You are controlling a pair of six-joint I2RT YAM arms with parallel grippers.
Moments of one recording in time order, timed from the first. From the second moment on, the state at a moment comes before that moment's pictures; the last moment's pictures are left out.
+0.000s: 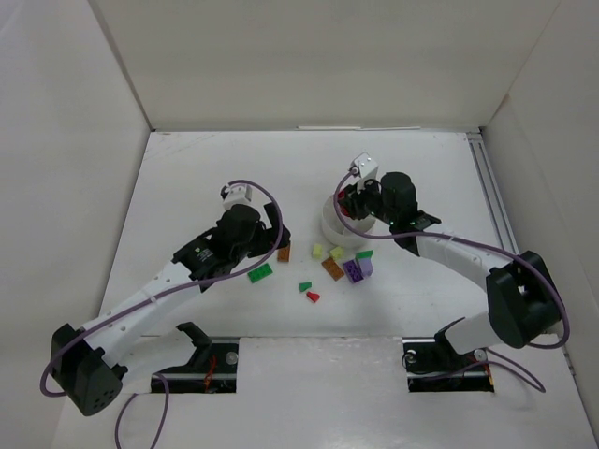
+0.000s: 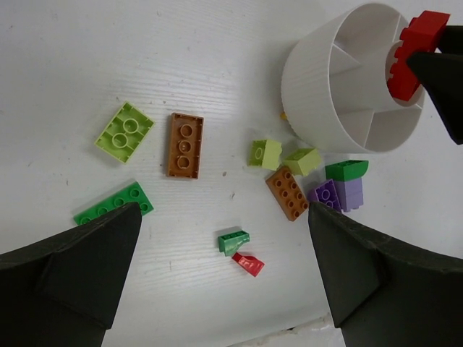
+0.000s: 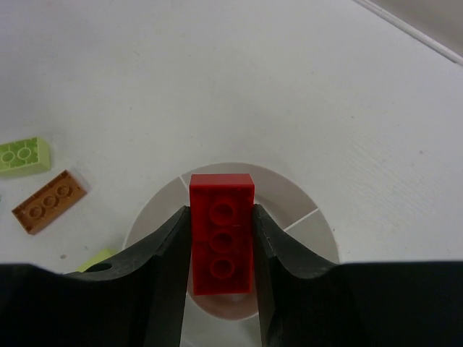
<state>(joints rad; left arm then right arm) -0.71 0.99 0.81 -0.49 -0.27 -0.81 0.50 1.44 0.86 0.27 -0.18 -0.11</state>
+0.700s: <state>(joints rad) -0.72 1.05 0.81 -0.47 -0.12 -0.81 0.49 1.25 0.76 0.27 -0.09 -0.02</state>
